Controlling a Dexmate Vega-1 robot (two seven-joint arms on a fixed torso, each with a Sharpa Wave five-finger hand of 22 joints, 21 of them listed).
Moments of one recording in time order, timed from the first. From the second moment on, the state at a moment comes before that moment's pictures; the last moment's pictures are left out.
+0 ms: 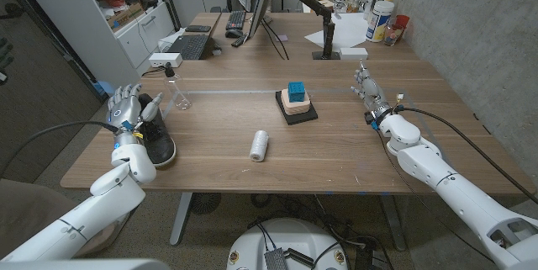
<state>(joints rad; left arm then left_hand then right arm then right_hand) 1.30 0.83 0.15 -1.91 0.29 0.64 0.70 0.21 0.02 0.36 -0.15 0.18 0.16 -0.05 0.19 0.18 0.02 0.01 0.22 0.19 -0.09 0.03 0.19 0.18 0.00 0.17 0.19 0.17 -0.86 -0.58 -0.38 -1.39 0.54 0.21 -0.09 0.12 -0.02 -0.02 0.06 0.23 -0.04 0.02 0.19 0.18 -0.04 0.05 0.19 0.19 -0.12 0.01 0.19 0.19 0.08 0.06 0.18 0.17</state>
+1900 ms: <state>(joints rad) 1.21 0.85 0.25 -1.82 0.24 0.64 0.69 0.22 0.02 0.37 -0.15 0.18 0.16 -0.05 0.19 0.18 0.02 0.01 0.22 0.19 -0.10 0.04 0.19 0.18 0.00 0.16 0.19 0.17 -0.85 -0.58 -0.38 -1.39 0.54 0.19 -0.09 0.11 -0.02 -0.03 0.07 0.23 -0.04 0.00 0.19 0.18 -0.04 0.05 0.19 0.19 -0.13 0.01 0.19 0.19 0.08 0.06 0.18 0.17</state>
